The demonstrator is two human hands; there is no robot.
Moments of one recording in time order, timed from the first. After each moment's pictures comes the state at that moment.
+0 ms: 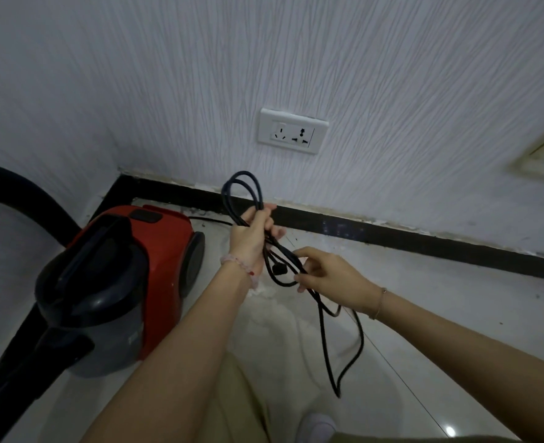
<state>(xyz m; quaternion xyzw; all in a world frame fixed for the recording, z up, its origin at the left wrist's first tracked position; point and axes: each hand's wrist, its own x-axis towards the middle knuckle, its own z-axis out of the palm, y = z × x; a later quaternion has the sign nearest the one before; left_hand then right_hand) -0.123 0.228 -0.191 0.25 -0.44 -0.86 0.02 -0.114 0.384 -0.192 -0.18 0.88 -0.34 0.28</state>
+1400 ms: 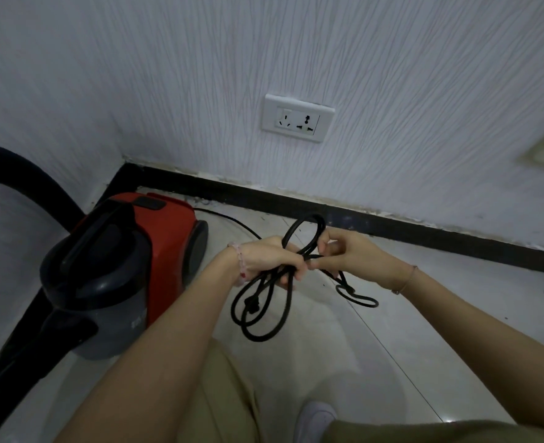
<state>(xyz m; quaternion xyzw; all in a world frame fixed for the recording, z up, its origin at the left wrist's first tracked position) -0.100 0.220 -0.182 0.04 -0.64 -0.65 -0.41 -0.131 0.405 -0.173 -0.13 0.82 -0.44 0.33</state>
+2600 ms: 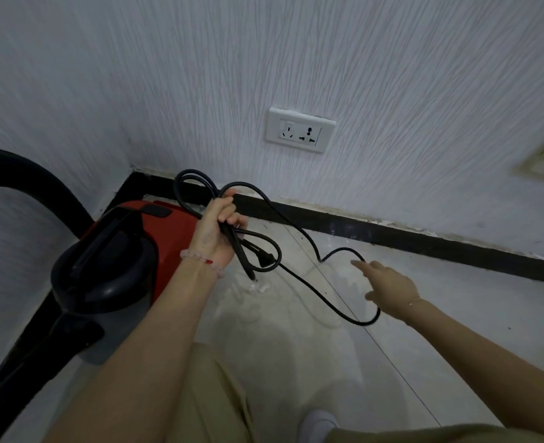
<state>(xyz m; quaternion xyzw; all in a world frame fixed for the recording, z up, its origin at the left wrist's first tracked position) -0.112 0.167 -0.187 0.19 -0.22 -0.96 0.01 -0.129 0.471 -0.239 -0.10 0.97 0.03 0.23</state>
